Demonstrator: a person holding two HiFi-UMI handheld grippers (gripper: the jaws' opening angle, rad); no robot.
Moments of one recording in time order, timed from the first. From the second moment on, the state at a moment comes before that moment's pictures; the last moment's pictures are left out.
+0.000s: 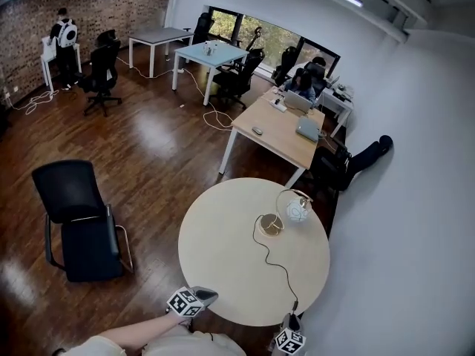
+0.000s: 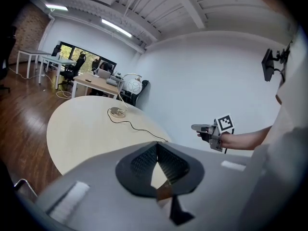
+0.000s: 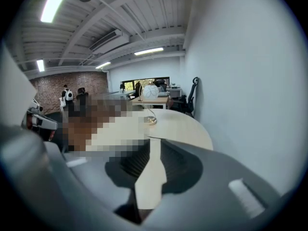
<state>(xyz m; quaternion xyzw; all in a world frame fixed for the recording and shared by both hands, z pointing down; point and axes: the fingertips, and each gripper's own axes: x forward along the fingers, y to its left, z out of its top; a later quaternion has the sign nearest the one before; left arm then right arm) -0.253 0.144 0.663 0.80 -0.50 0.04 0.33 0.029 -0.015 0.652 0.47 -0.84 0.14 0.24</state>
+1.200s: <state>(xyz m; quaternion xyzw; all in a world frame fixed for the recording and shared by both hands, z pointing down) -0.086 0.286 0.649 0.77 -0.56 0.08 0.29 0.152 0.149 0.636 0.38 -0.89 0.17 0.17</state>
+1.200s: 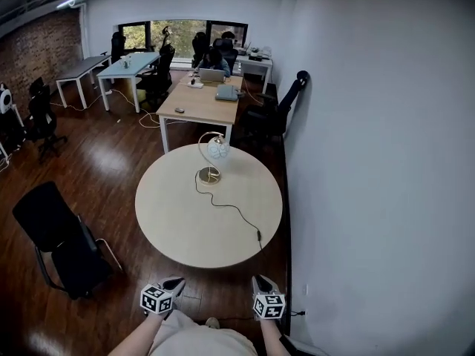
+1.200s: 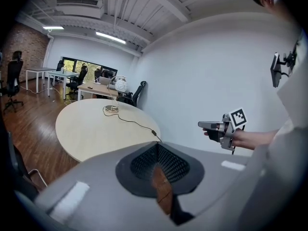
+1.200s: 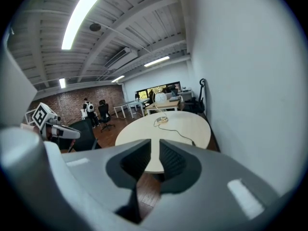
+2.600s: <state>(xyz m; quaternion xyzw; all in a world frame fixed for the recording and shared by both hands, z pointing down) -0.198 0.304 0.661 0.81 -0.48 0.10 0.33 0.022 0.183 0.642 0.40 -0.87 0.10 0.28</state>
